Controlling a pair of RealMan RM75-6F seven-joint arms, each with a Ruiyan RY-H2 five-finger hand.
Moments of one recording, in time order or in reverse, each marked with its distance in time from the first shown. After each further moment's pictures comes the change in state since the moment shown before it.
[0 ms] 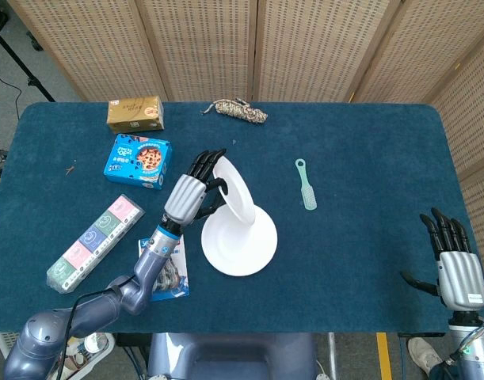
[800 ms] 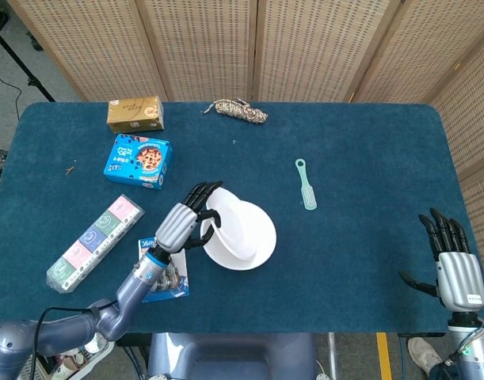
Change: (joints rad) left arm 0.145 0.130 0.132 -0.258 0.080 0.005 -0.032; right arm -0.002 0.000 -0.004 -0.007 -0.007 0.004 -0.004
